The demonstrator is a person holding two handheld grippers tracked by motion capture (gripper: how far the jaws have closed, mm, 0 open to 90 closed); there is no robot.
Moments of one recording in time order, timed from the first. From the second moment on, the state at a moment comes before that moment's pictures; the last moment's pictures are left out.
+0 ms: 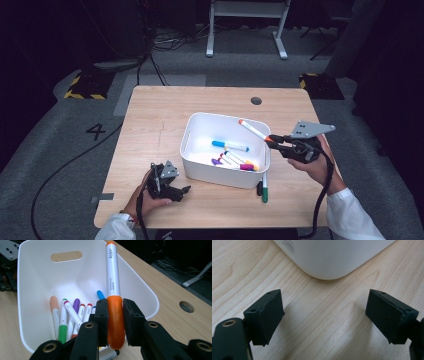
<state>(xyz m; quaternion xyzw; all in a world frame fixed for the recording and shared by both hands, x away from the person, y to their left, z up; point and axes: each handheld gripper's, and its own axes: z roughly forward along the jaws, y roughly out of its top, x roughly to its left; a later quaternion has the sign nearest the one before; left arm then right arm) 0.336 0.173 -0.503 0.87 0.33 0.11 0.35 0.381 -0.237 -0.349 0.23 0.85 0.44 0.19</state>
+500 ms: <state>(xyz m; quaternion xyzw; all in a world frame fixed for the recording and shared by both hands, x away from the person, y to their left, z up) 0.336 0.173 -0.503 0.87 0.33 0.11 0.35 0.397 -0.179 -0.365 0.19 0.89 0.39 0.15</state>
